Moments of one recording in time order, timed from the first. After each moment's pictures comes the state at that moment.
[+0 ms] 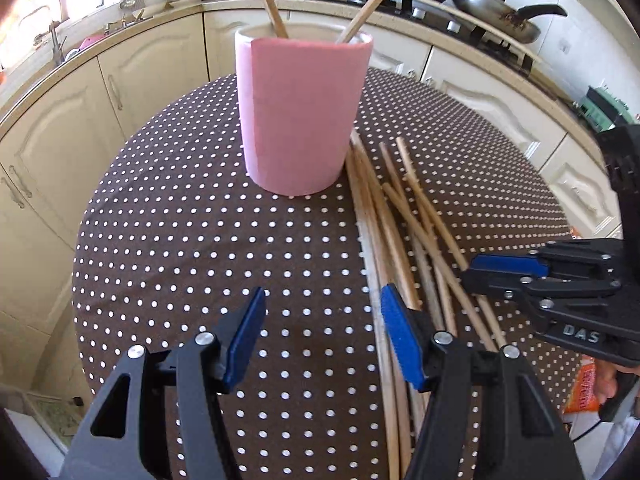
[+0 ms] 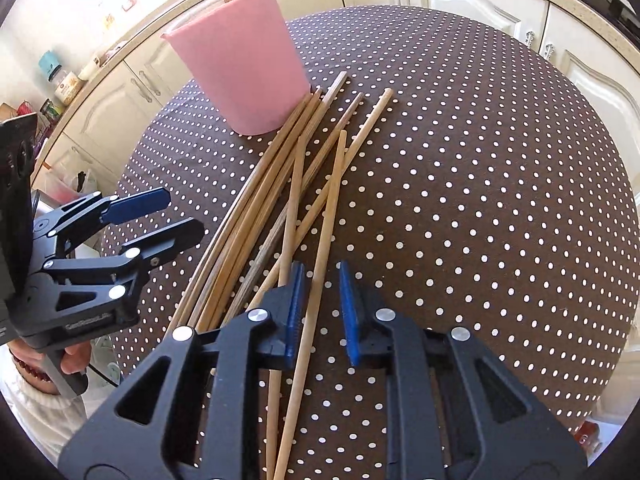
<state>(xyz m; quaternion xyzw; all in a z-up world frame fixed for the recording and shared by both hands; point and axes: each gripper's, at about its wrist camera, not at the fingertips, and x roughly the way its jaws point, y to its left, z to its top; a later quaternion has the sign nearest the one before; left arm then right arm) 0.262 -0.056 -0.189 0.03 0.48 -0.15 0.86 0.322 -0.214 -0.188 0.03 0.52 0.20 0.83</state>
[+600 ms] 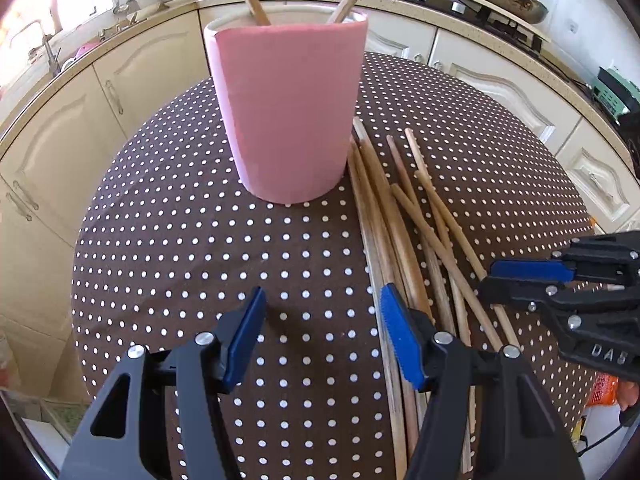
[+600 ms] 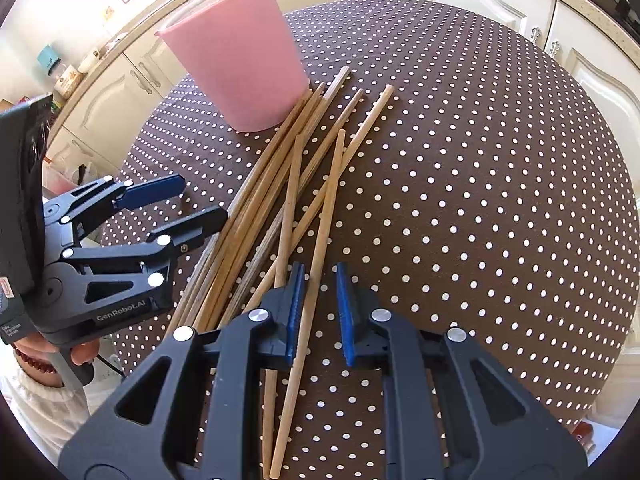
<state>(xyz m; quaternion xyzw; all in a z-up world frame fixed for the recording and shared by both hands) 0.293 -0.078 -0.193 0.06 0.50 -0.13 0.86 0.342 -0.221 -0.189 0.02 0.54 0.20 0.82</state>
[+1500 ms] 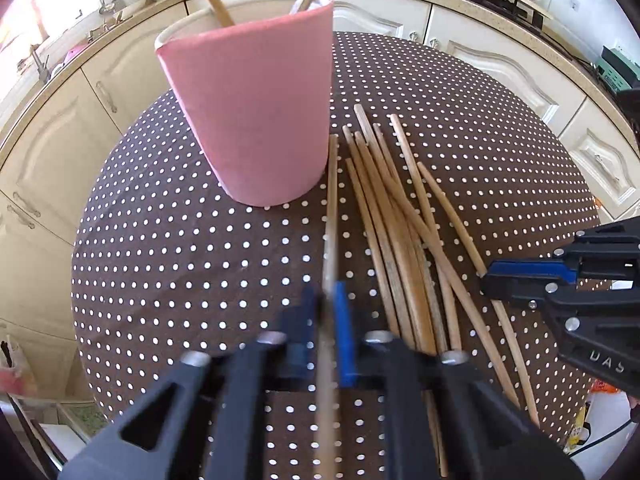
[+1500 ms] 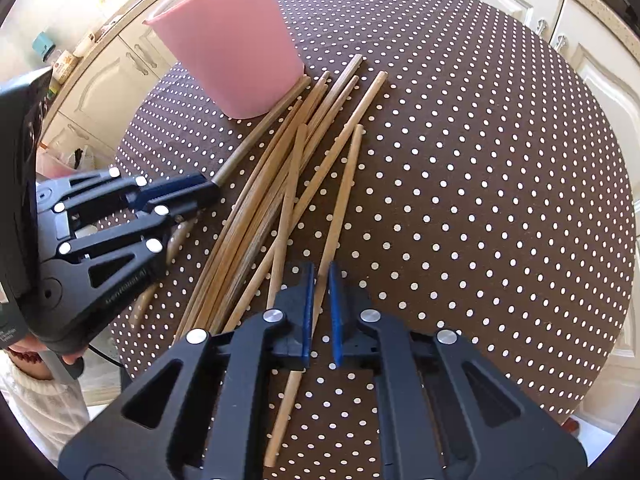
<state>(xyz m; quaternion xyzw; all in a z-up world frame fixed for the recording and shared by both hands) 0.322 -0.135 -0.194 0.09 0.52 -0.13 0.84 0.359 -0.218 -0.186 0.01 0.57 0.21 0.79</state>
